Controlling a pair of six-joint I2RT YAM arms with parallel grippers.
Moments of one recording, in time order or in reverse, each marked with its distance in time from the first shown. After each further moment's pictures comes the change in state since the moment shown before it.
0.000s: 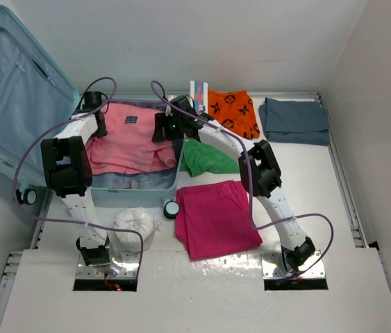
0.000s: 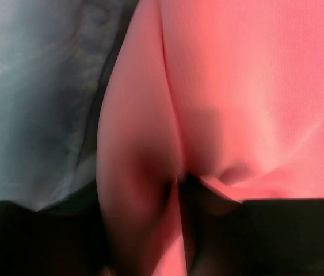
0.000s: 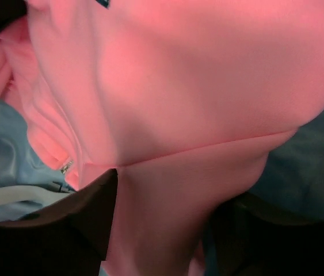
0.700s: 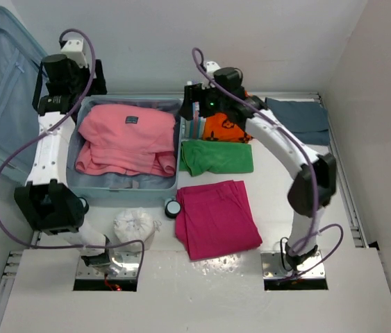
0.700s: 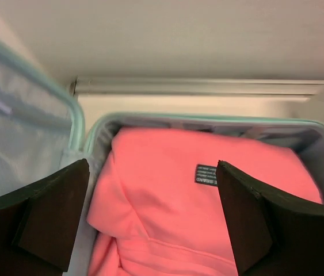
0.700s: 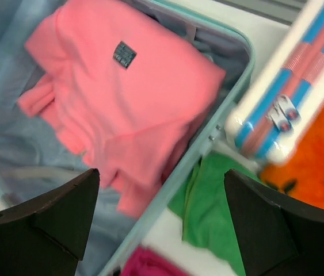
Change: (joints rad) left arm 0.005 -0.387 0.121 0.073 0.420 0.047; right arm -0.129 -0.481 -0.259 -0.023 0.019 -0.163
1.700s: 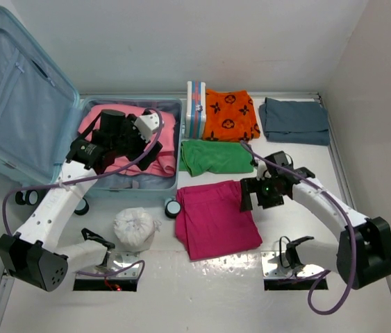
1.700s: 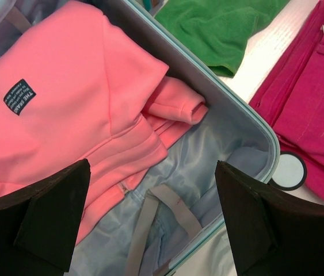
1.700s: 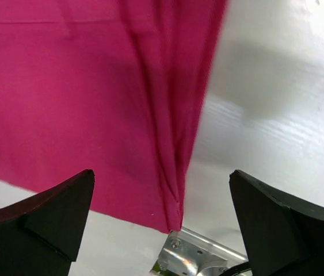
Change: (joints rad) left arm -0.464 -0.469 -0.481 -0.332 0.192 0.438; right arm -0.222 -0.769 -1.177 -0.311 -0.120 -0.111
